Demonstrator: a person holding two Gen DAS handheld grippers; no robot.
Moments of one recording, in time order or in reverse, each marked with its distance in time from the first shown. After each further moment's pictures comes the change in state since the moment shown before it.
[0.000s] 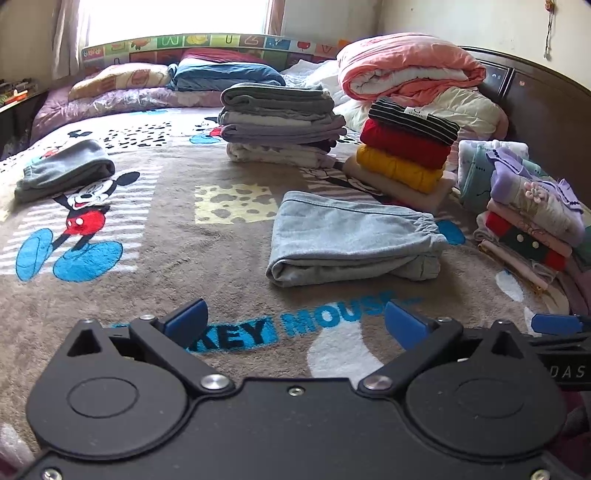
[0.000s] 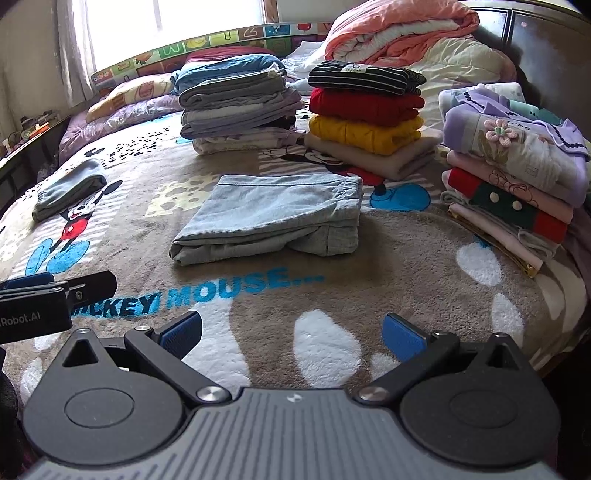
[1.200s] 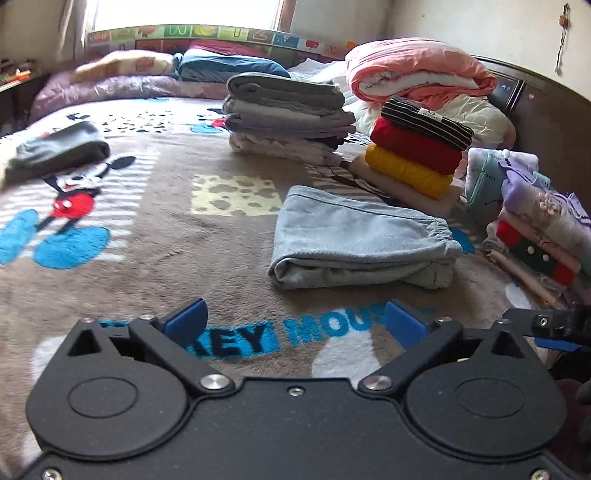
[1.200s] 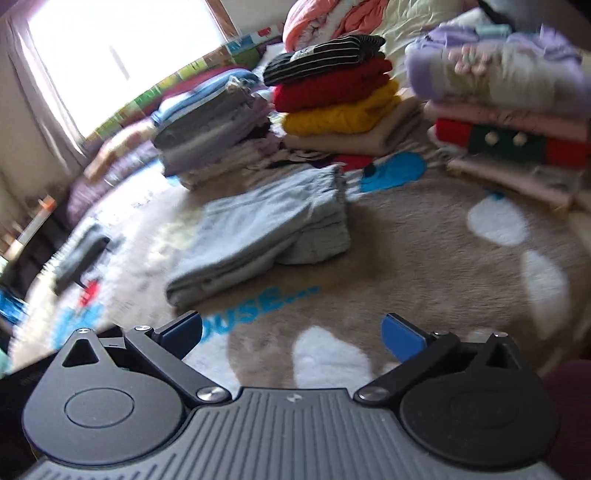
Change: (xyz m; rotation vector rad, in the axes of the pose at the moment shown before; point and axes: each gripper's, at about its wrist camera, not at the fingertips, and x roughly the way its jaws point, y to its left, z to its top) left arm 0.025 0.015 -0.008 -0.051 -0.006 -0.014; right arm 0.028 -0.051 0.000 0.243 -0.009 0.101
